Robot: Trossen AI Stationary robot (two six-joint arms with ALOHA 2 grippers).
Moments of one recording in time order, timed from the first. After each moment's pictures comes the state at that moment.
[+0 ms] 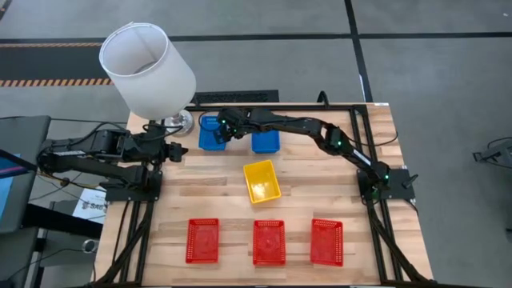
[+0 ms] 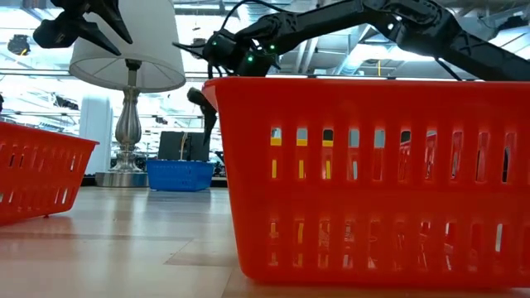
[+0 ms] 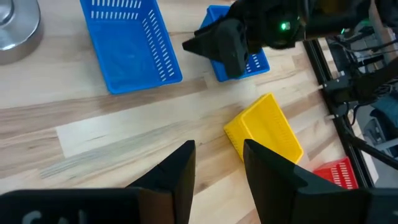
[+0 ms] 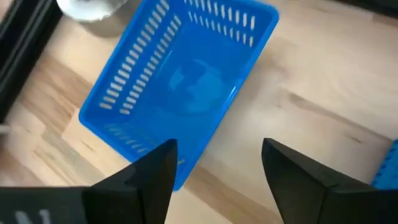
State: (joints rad) left arm -0.02 0.69 0.95 -1.05 -0.38 -1.23; right arm -0.28 2.48 2.35 -0.81 0.14 0.79
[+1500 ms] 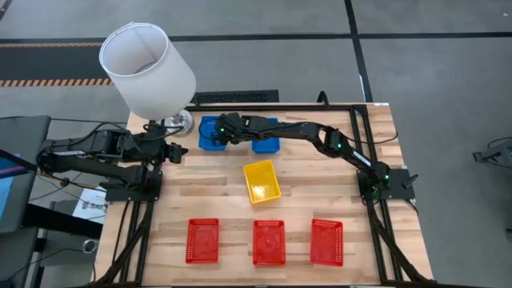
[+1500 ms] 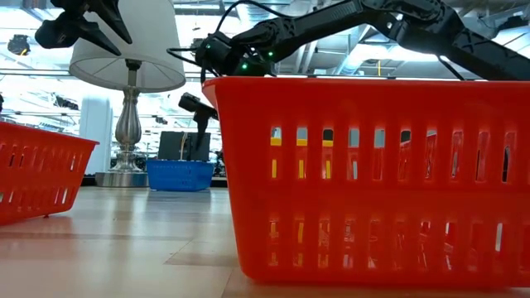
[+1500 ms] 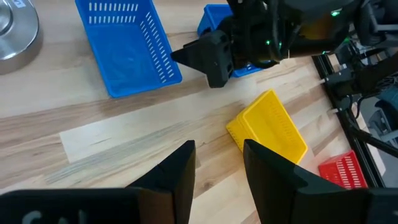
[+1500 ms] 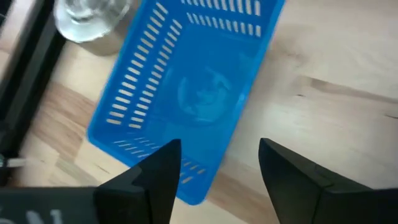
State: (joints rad) left arm -0.02 0.69 0.95 -1.05 -0.37 -1.19; right arm -0.23 2.48 2.25 -0.67 0.21 0.96
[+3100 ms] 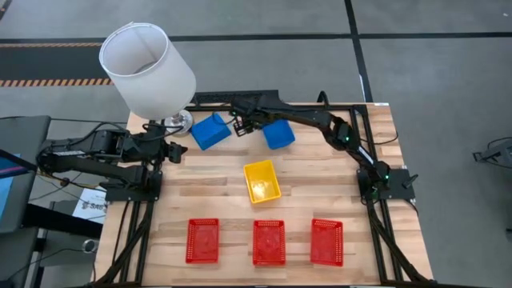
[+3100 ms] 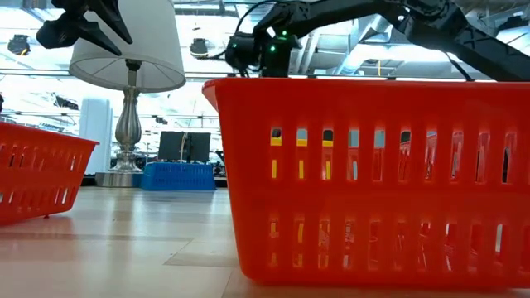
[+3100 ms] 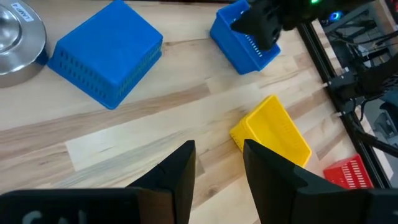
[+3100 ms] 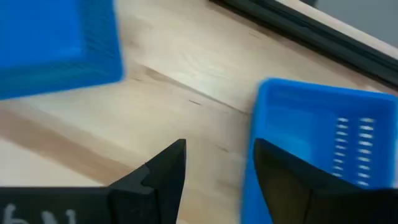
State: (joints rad) left arm -0.02 0.69 0.95 -1.05 -0.40 -1.16; right arm -0.33 2.37 2.34 -1.22 0.28 0.76
